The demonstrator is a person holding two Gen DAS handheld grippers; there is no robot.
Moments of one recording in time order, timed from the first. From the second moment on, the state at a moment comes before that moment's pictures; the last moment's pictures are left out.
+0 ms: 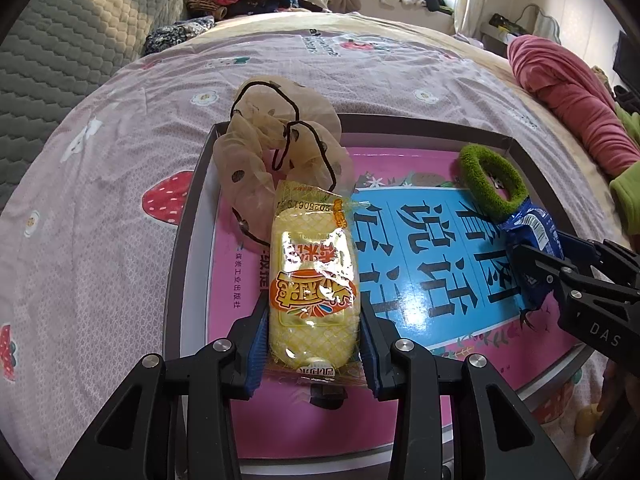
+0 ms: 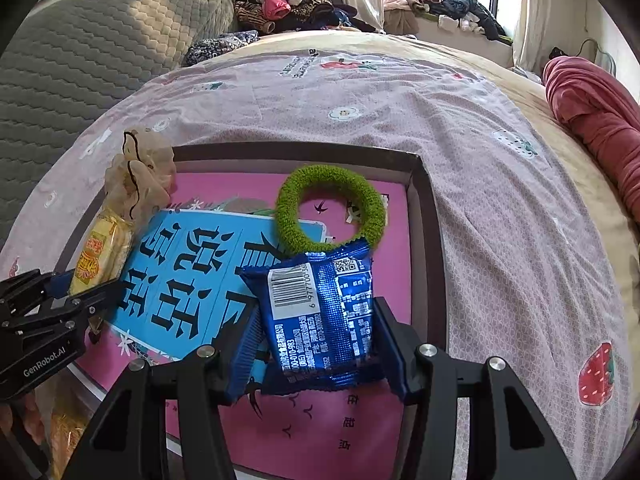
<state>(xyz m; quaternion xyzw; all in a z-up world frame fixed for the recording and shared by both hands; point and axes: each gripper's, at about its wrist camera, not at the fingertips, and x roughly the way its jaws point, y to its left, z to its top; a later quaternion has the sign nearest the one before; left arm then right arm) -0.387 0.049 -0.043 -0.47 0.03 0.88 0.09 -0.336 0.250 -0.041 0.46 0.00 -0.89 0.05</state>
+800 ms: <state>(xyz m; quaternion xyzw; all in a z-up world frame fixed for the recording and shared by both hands) -0.388 0.048 -0.046 -0.47 0.04 0.88 0.07 -0.334 0.251 -0.032 0.45 -0.01 -0.89 0.05</state>
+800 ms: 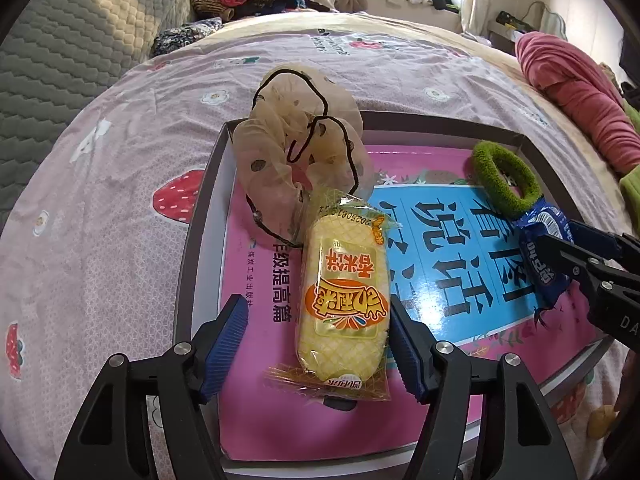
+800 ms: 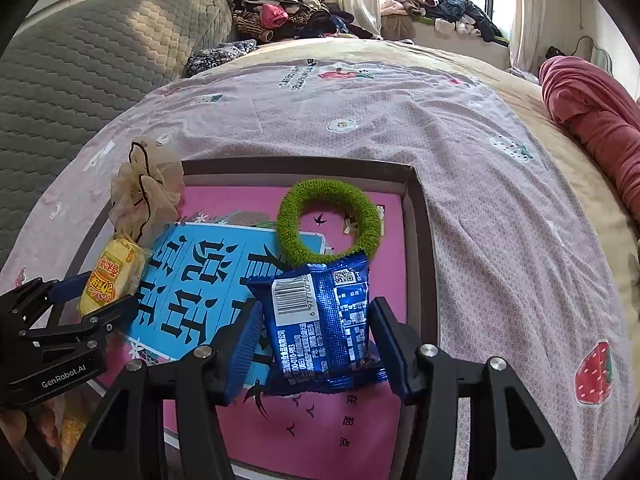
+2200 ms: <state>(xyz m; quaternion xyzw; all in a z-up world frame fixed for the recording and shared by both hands) -0.334 0.019 0.032 -0.43 0.03 0.90 0.04 -0.245 0.222 0.081 0.32 0.01 -0.94 0.08</state>
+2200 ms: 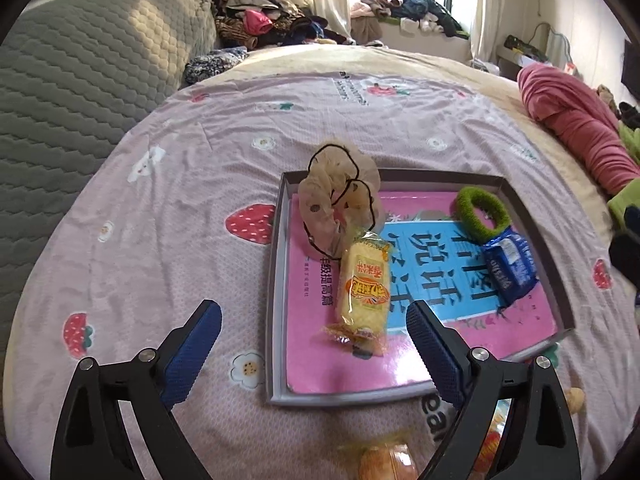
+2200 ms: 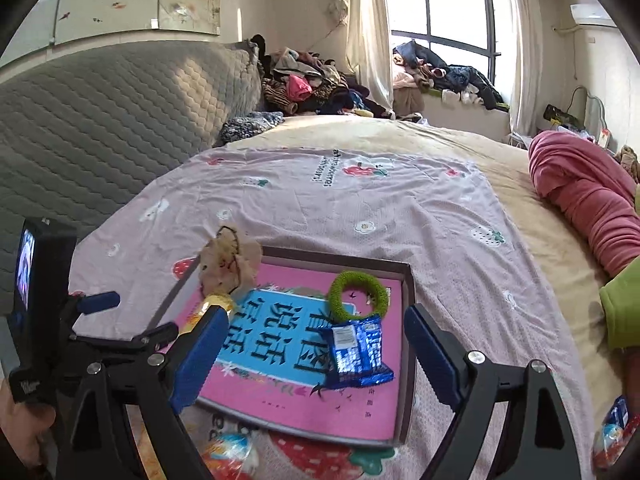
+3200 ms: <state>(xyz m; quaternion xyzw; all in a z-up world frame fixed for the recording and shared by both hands) -0.190 0.013 0.086 -0.42 0.06 0.90 0.06 -0.105 0.221 0.148 0.33 0.03 -0.94 0.04</state>
